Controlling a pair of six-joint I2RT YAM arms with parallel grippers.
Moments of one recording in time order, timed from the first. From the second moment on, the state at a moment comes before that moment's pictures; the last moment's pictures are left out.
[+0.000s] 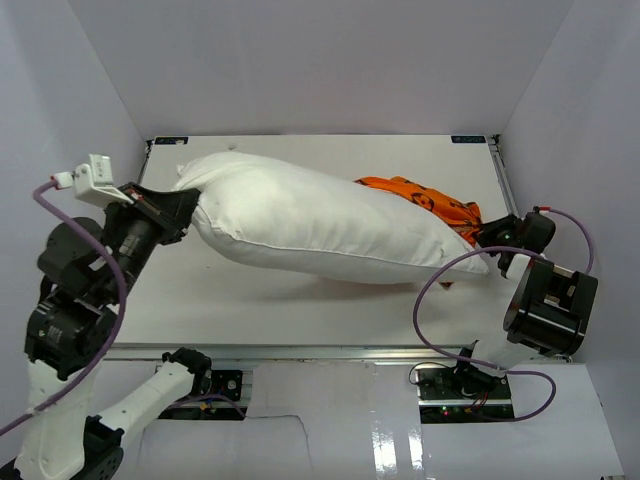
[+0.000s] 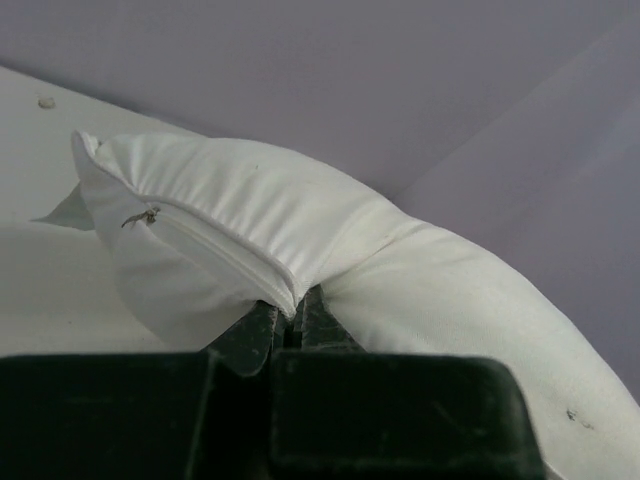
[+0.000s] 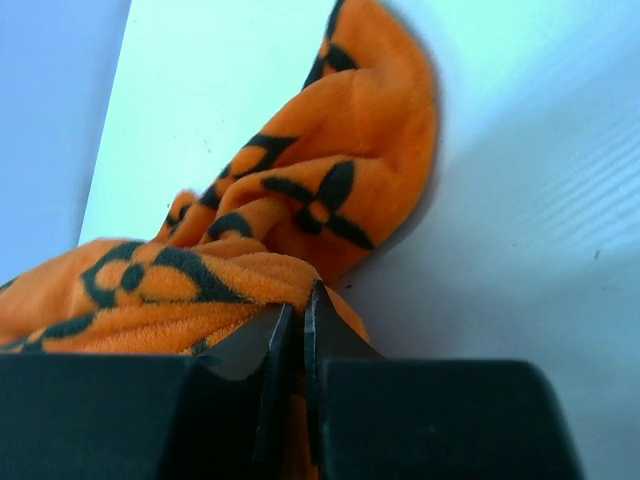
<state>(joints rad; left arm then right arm) -0.44 0.81 1.64 -0.83 -0.17 -0.62 -0.42 1.53 0.61 0.36 -0.44 0.77</state>
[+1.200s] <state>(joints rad) -0.27 1.26 1.55 -0.71 -0.09 -0.40 -0.30 1.11 0.38 0.40 -0.49 0.68</state>
